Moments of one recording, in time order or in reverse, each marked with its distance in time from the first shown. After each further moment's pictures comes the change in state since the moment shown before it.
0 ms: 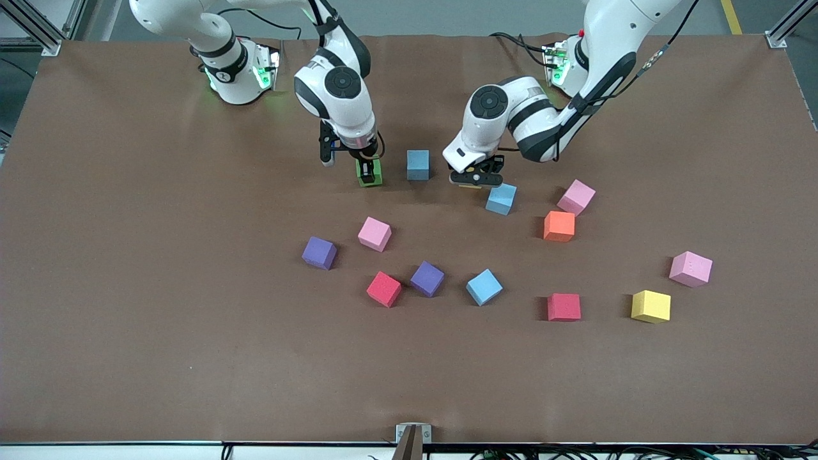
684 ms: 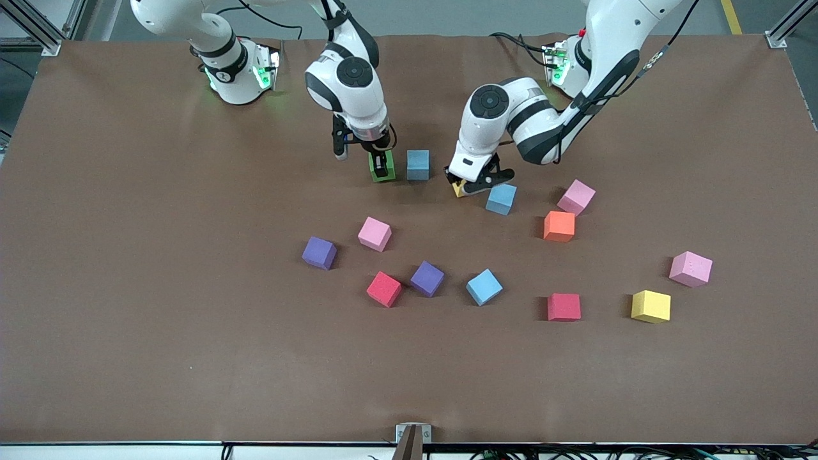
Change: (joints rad) left arm 0.002 -0.002 -0.003 0.060 0.000 0.001 -0.524; right arm 0.059 0.036 0.001 0.036 0.000 0.035 0.039
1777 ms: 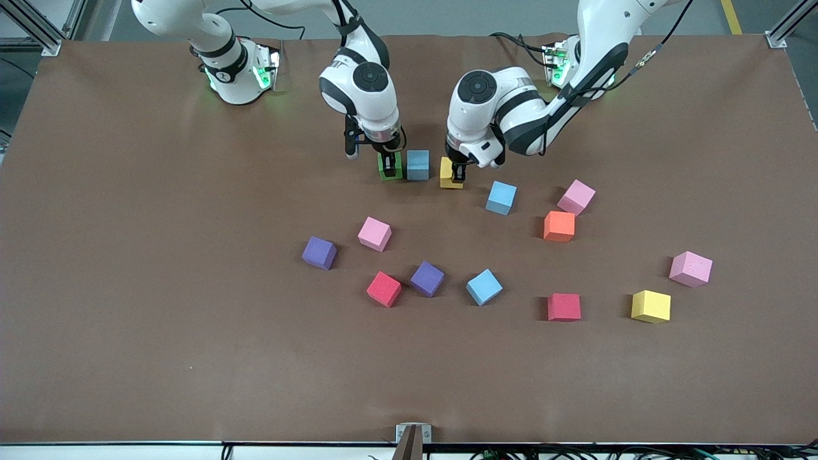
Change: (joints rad) left arm -0.019 0.002 -0.053 -0.004 0.000 0.000 -1.166; right arm 0.041 0.071 -0.001 0.048 0.000 0.001 0.075
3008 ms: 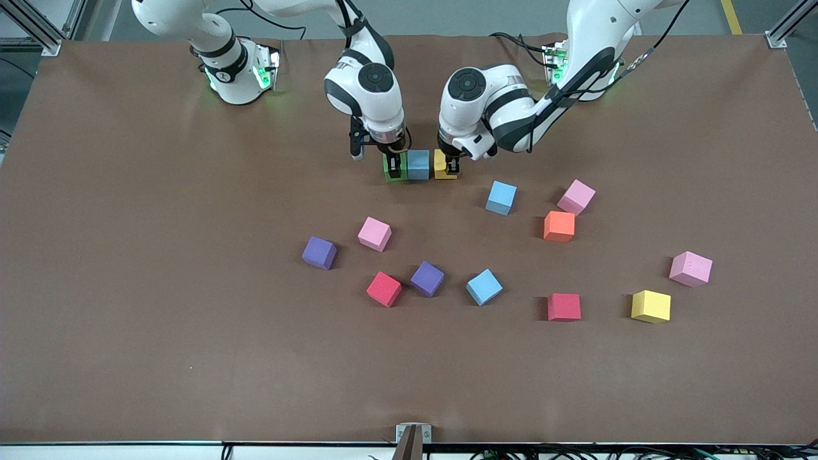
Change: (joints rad) left arm -0.050 0.041 0.003 -0.002 -0.014 0.001 -0.077; right arm 0.010 0.026 0.001 0.039 0.000 -0.001 0.015
